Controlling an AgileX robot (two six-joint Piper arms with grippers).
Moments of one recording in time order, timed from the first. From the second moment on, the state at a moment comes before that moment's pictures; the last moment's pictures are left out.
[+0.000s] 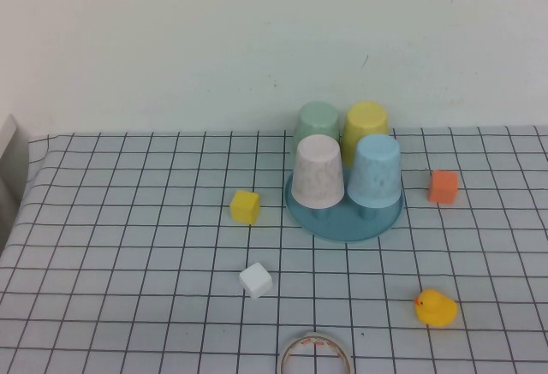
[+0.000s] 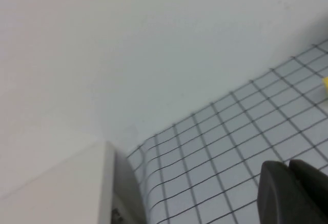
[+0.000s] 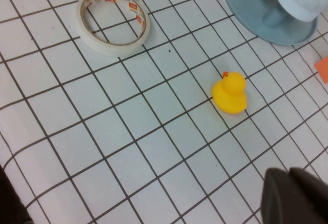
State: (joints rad) right arm 0.63 0.42 -0.39 -0.07 0.76 -0.41; left arm -0.14 0.13 0.01 -0.14 0.01 0.55
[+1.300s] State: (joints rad) right arm 0.63 0.42 -0.39 -0.07 0.76 -0.41; left arm -0.04 -0.01 0.01 -0.07 0.37 0.05
